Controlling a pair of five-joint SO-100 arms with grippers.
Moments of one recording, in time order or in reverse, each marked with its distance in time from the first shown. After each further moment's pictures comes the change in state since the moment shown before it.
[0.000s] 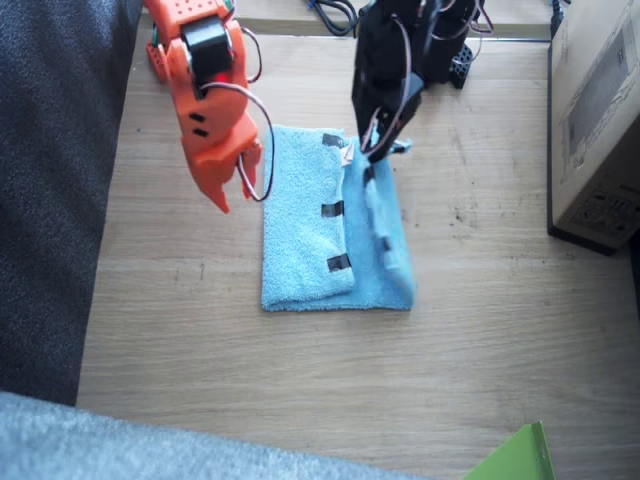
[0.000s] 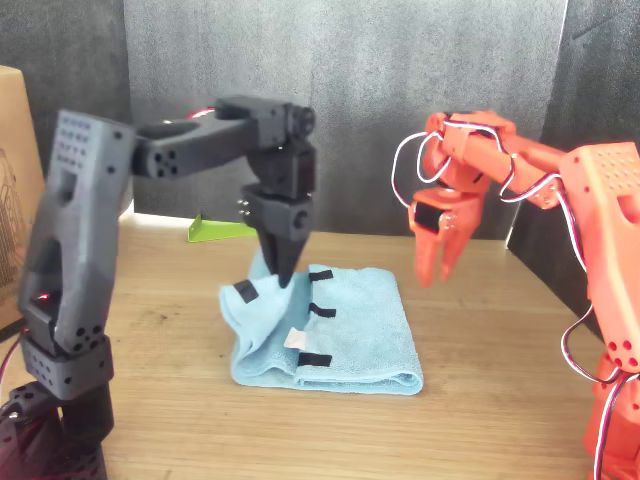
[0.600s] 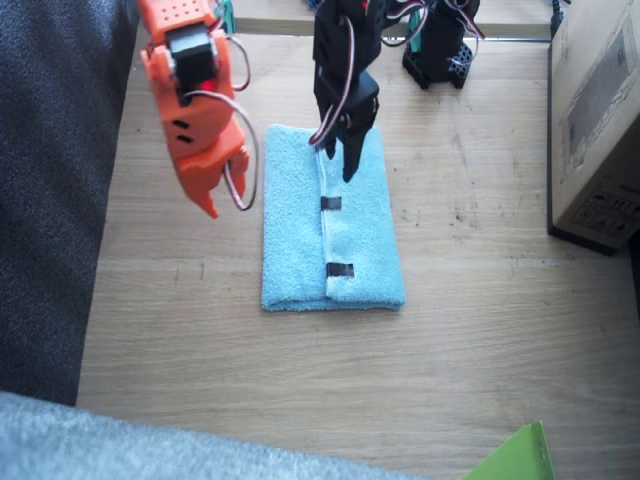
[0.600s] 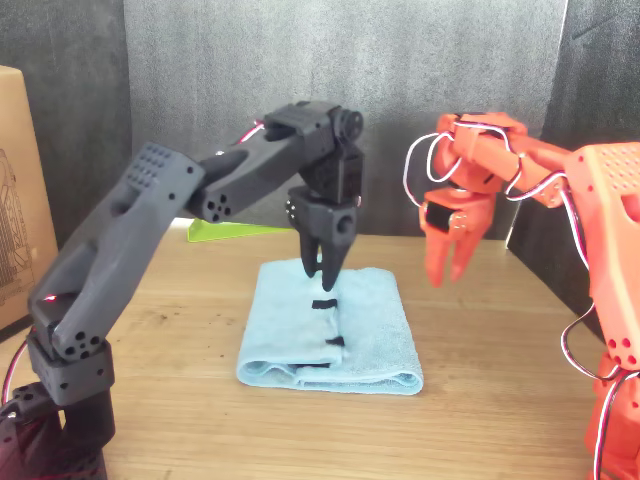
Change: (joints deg) arm 0 -5.3 -16.6 -29.5 9.6 1.8; arm 1 -4.1 0.3 0.9 0.1 -0.5
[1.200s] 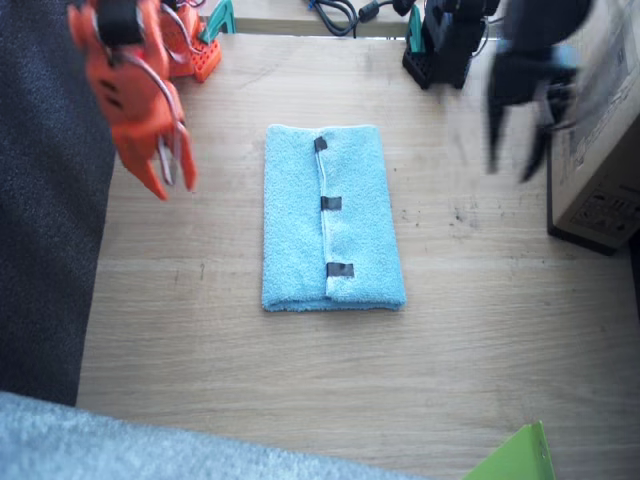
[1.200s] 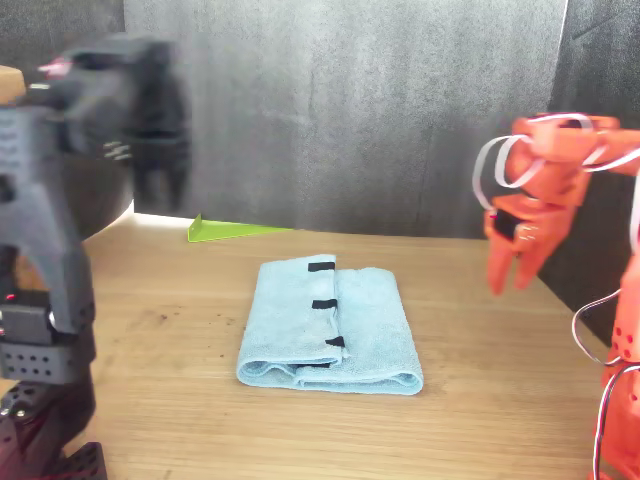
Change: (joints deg) arm 0 45.0 50.1 59.8 -25.1 3.3; arm 1 -14.2 40.1 57.1 -25.2 -3.7
